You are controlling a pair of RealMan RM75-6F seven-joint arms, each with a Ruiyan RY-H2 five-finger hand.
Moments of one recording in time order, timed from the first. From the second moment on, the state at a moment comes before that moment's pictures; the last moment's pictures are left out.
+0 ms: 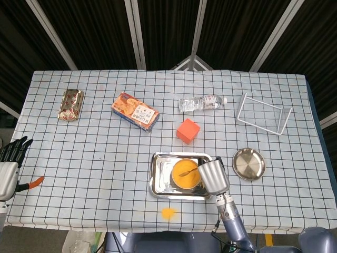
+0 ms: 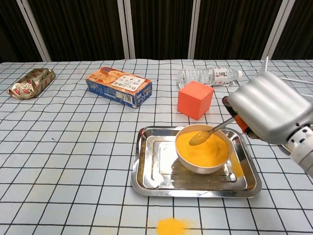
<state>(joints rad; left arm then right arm) -0.12 -1.15 -0.07 -1.60 1.47 1.46 -0.04 0.54 -1.78 -0.04 -1.48 -1.39 1.55 -1.15</state>
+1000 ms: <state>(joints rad) -0.13 -1.14 -0.06 -1.61 1.47 1.46 -0.05 0.49 -1.71 -0.03 -1.41 -1.60 1.48 -1.29</state>
